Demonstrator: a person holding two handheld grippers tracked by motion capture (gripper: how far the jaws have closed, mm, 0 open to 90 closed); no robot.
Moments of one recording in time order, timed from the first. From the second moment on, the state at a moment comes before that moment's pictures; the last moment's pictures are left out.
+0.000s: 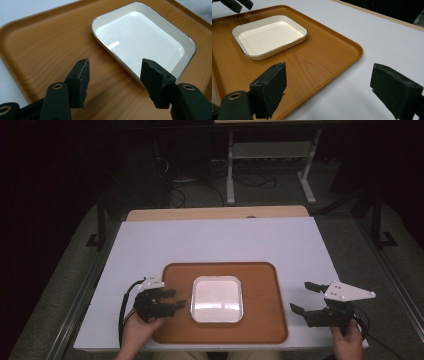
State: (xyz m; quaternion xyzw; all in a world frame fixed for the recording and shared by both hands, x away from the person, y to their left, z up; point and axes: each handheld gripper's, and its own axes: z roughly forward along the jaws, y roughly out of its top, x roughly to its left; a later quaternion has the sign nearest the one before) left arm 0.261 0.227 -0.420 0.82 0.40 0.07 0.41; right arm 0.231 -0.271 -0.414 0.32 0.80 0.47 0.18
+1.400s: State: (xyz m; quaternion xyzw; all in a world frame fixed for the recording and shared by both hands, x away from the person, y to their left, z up) left arm 0.274 0.284 -0.417 0.79 0.41 0.14 0.44; right arm 0.234 -0.274 -0.417 0.33 0.80 0.47 0.17
